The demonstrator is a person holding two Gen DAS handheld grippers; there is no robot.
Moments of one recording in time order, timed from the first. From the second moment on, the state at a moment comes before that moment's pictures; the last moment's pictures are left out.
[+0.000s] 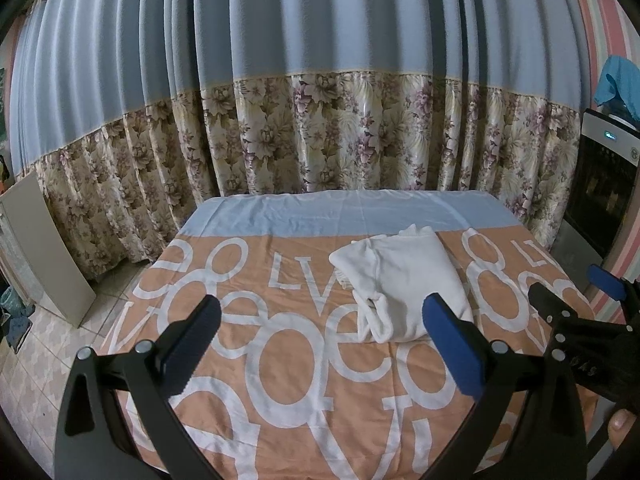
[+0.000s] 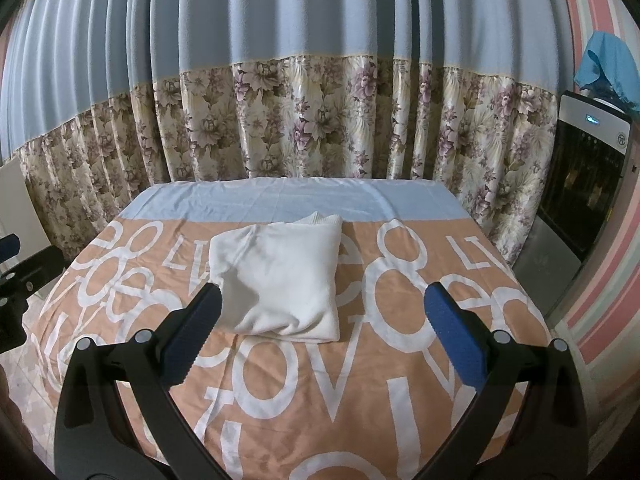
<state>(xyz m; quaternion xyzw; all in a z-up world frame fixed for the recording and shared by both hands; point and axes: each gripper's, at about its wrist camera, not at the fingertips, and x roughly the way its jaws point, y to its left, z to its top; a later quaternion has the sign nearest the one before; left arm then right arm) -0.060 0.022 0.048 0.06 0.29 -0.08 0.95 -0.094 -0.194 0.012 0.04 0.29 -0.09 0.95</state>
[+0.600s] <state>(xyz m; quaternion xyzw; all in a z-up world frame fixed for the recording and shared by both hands) -0.058 0.031 0.059 0.06 0.28 -0.08 0.96 -0.091 -0.199 0.007 0.02 0.29 -0.09 0.95</state>
